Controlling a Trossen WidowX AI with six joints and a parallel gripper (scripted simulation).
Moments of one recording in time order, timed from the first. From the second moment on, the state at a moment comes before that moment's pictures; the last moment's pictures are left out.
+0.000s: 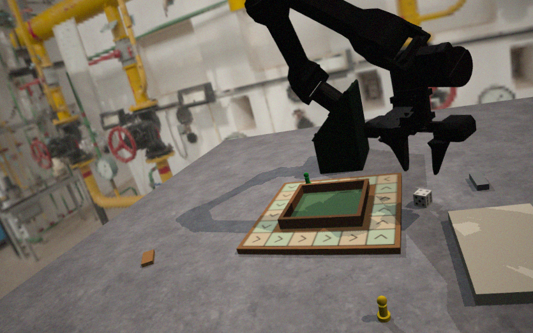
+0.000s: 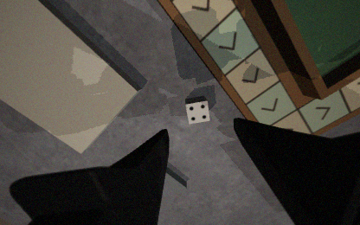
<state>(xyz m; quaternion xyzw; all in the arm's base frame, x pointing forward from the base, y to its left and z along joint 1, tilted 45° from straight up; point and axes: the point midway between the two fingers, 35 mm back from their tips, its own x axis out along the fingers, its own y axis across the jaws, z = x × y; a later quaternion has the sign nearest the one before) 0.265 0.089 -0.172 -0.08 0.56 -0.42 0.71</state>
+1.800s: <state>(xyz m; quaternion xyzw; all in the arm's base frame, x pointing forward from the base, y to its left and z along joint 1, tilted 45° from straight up) 0.262 0.069 -0.191 -0.10 0.57 -0.43 0.70</state>
